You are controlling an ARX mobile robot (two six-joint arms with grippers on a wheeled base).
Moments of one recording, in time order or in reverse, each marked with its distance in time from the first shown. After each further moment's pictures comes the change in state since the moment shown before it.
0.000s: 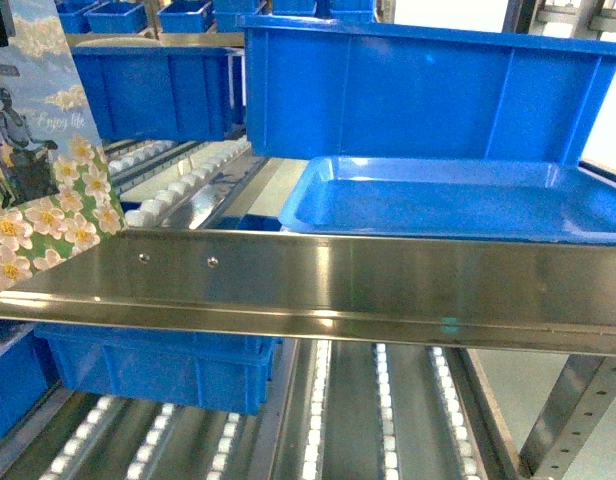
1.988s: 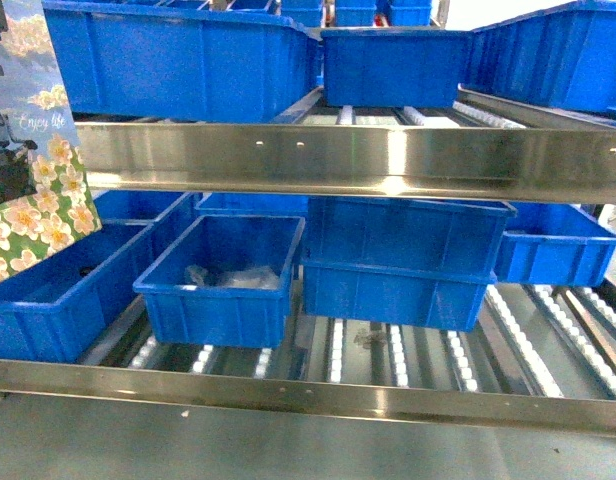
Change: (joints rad) left arm -0.001 -0.001 0.000 0.002 -0.001 0.000; right arm 0.001 -0.002 0.002 0.001 0.000 0.000
